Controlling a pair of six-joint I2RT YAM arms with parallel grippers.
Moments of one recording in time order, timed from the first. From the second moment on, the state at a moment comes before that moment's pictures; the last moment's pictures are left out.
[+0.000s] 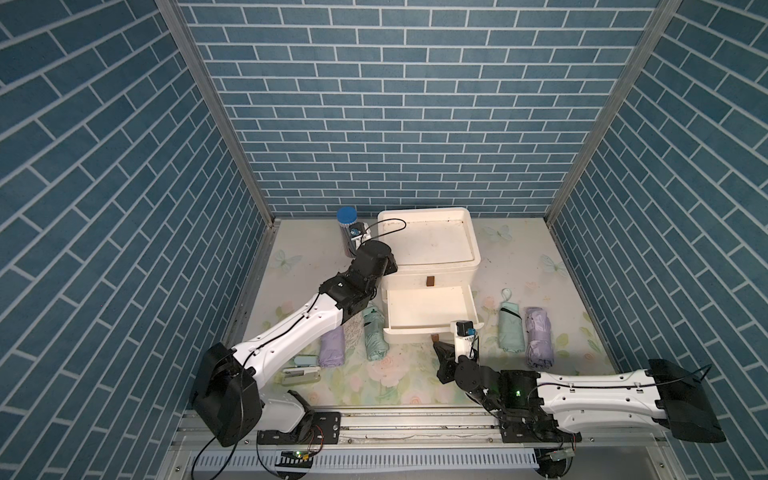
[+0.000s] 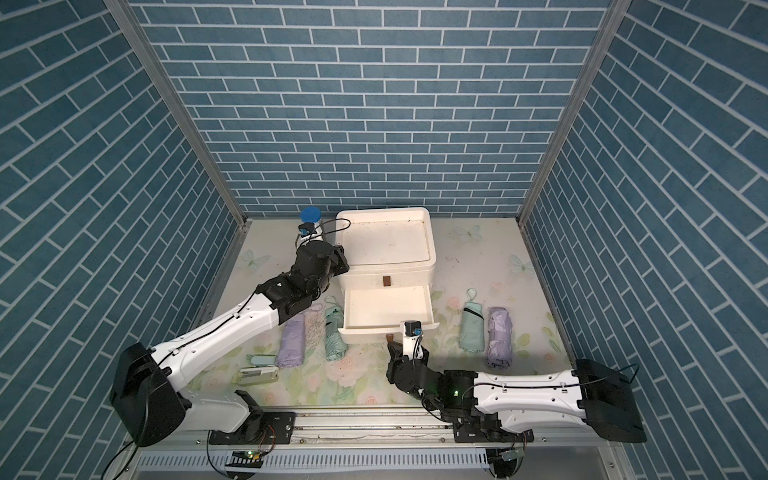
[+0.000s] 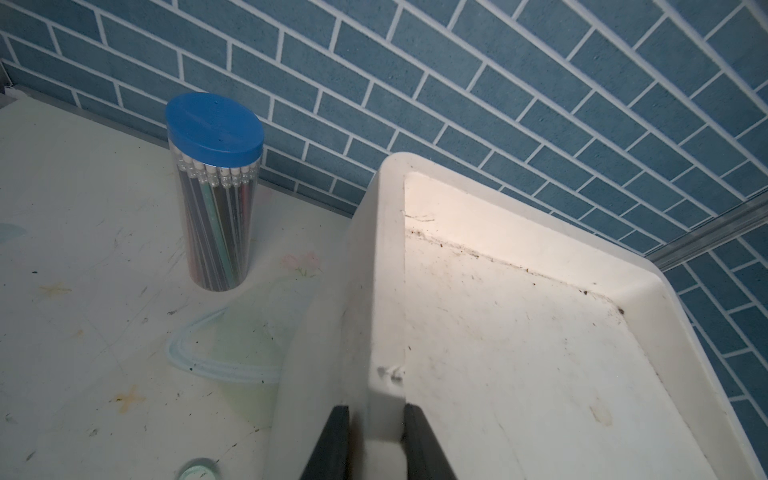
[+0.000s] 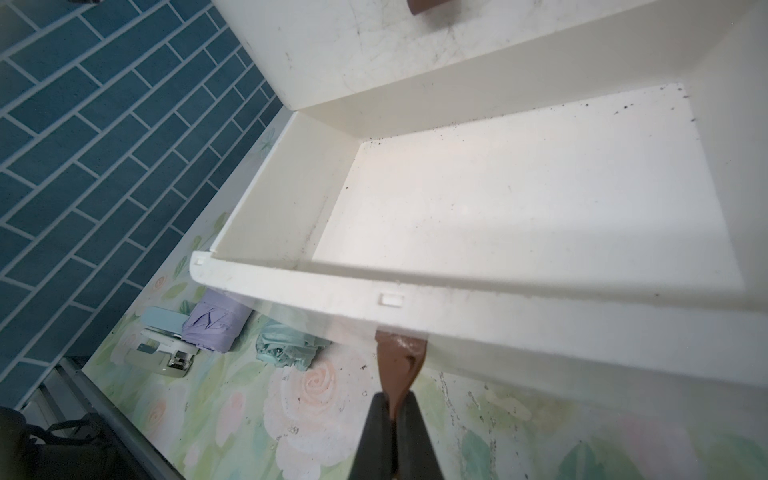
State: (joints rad) left arm -0.68 1.39 1.10 -0.18 -0.45 -0.73; right arm 1.46 1.01 0.40 0.04 0.69 0.84
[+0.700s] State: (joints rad) left arm -0.67 1.39 1.12 -0.23 -0.40 -0.70; right arm 1.41 0.94 0.78 -0.57 0.87 0.87
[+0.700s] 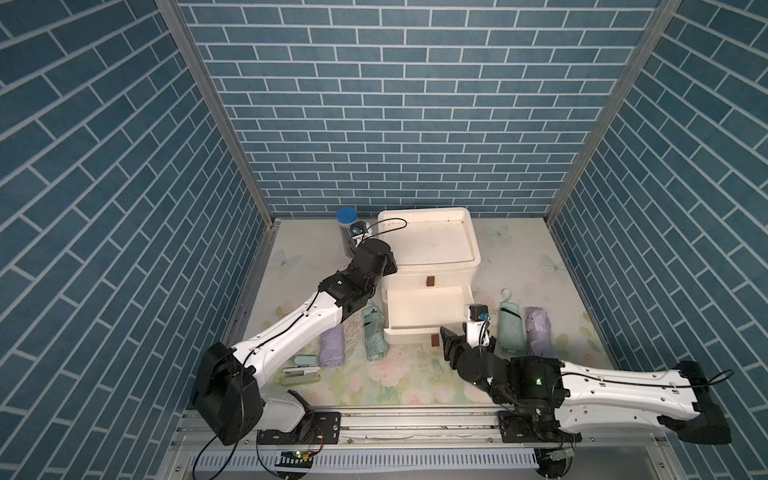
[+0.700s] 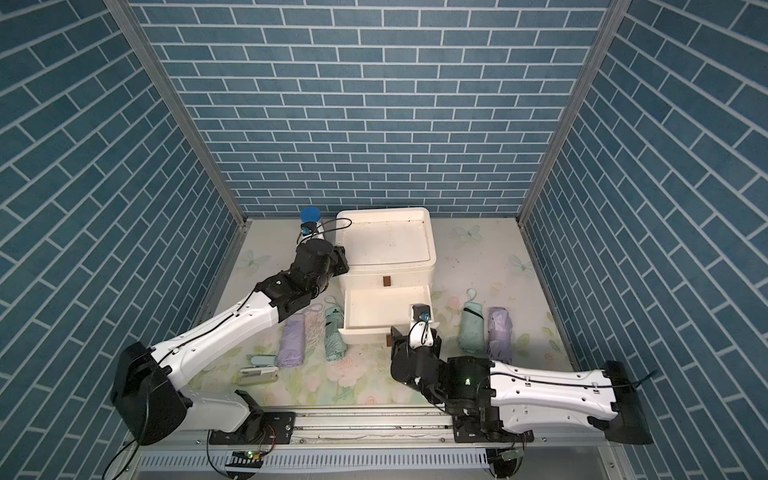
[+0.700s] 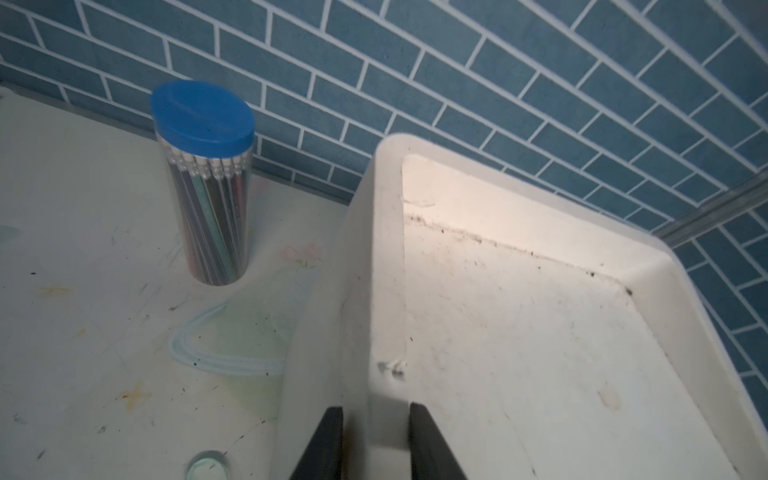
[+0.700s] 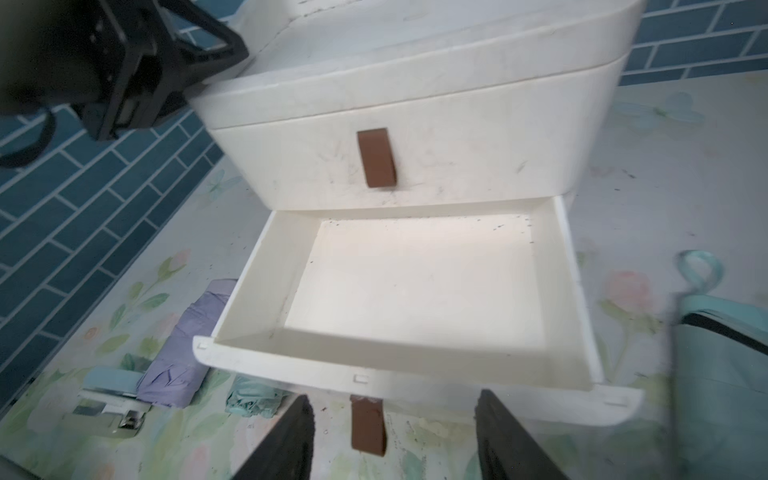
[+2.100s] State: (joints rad) left arm -0.67 1.04 0.98 -0.15 -0.08 -0.55; right arm 0.00 1.24 0.56 -0.42 0.26 0.50
